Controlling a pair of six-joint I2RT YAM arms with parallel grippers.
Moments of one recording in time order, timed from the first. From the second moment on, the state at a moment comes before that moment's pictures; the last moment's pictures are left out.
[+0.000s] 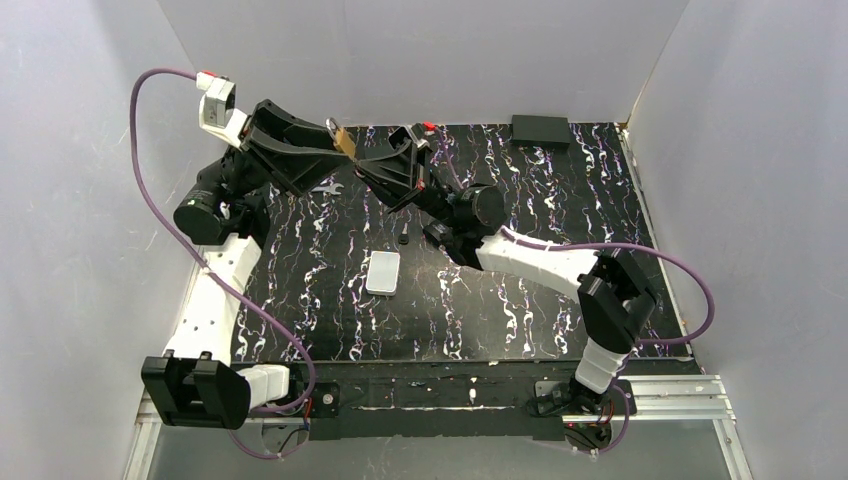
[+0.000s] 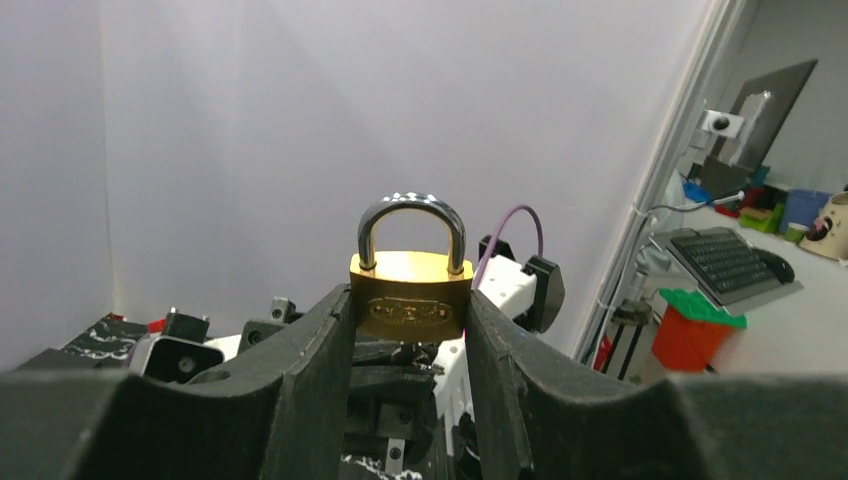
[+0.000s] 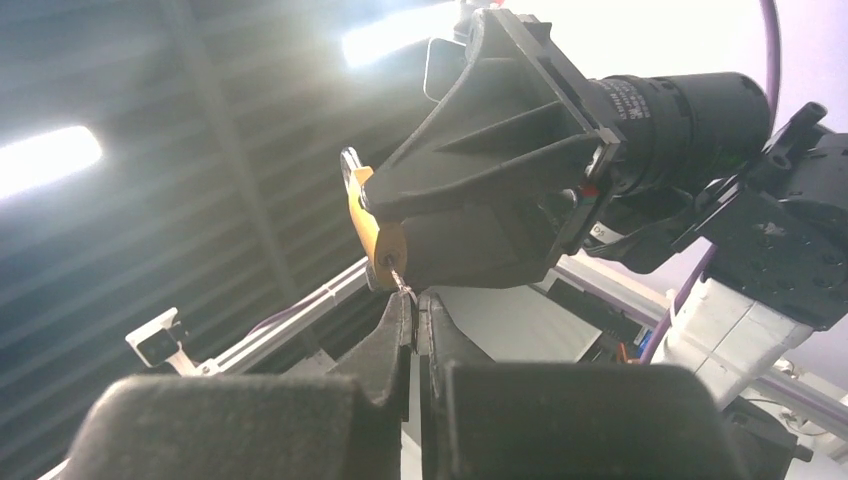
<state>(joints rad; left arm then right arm) -0.06 1.22 1.20 1.28 1.03 -1.44 0.96 1.73 1.30 1.28 -0.35 2.10</state>
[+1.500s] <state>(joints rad) -0.11 1.12 0.90 1.26 0.79 -1.36 0.94 1.88 1.39 1.41 -0.37 2.10</state>
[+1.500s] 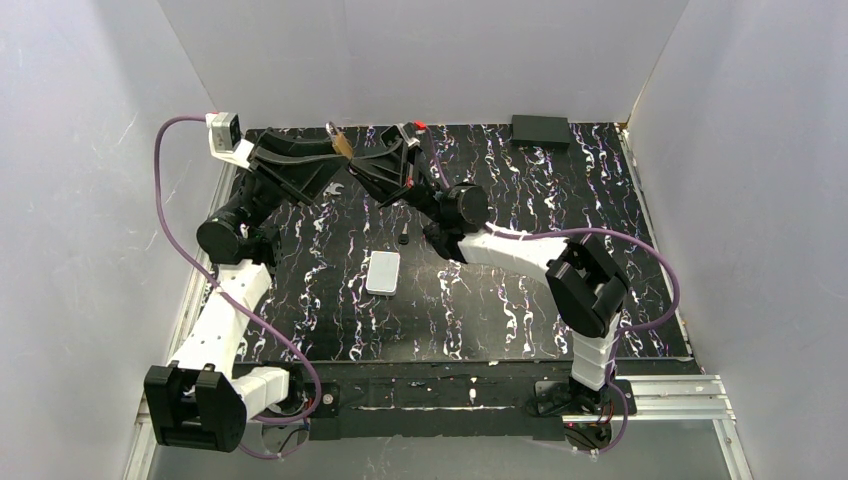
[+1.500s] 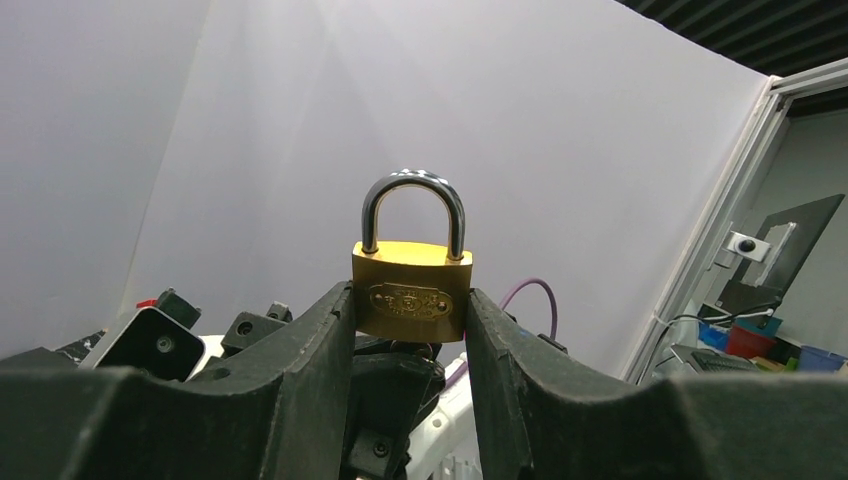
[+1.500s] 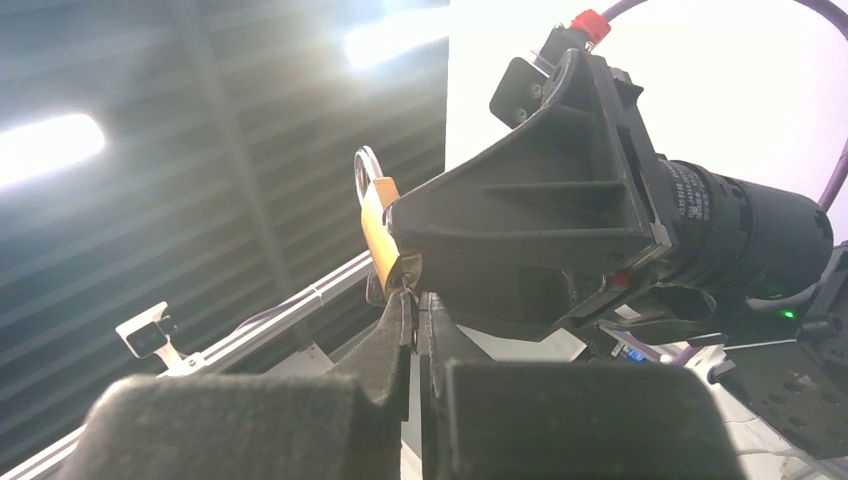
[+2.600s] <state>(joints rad) -0.05 0.77 0.91 0.27 0.99 -0.94 0.93 1.89 1.26 1.39 -0.29 2.10</state>
